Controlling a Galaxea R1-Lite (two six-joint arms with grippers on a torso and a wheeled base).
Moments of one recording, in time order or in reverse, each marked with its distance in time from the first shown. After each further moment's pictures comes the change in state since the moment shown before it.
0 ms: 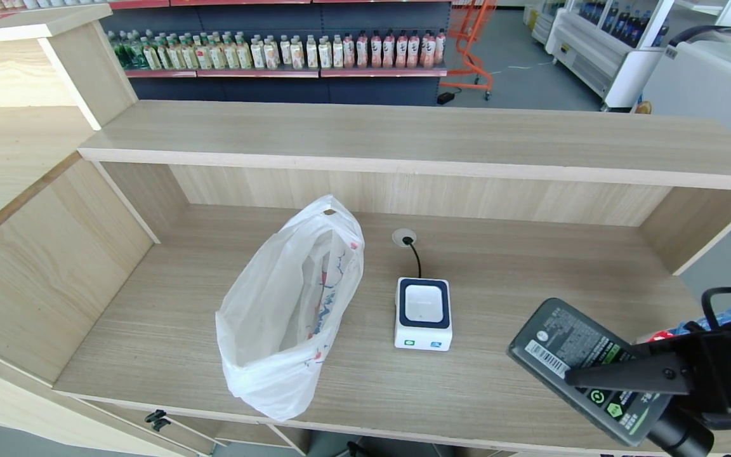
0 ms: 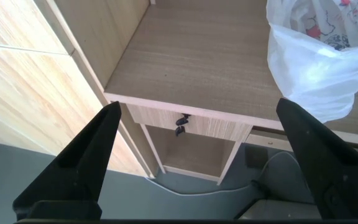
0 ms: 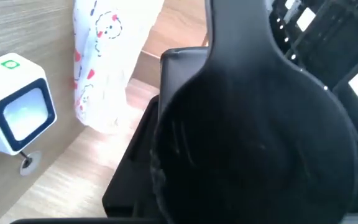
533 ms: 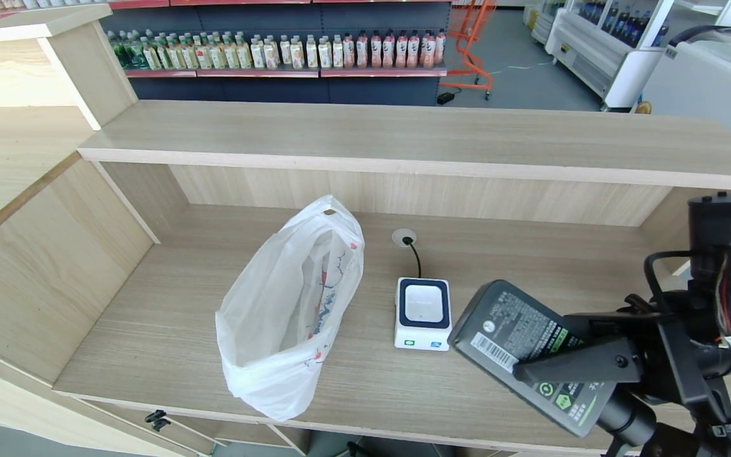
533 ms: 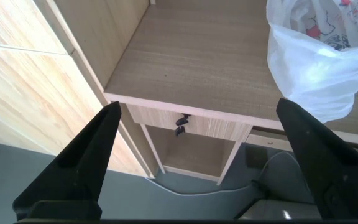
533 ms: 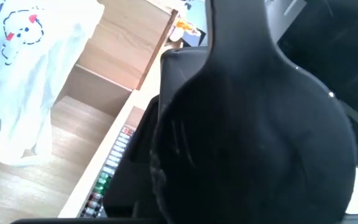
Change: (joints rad) left arm 0.000 0.000 0.000 0.000 0.000 0.000; right arm 0.208 0.106 -0.105 -0.174 0.022 0.000
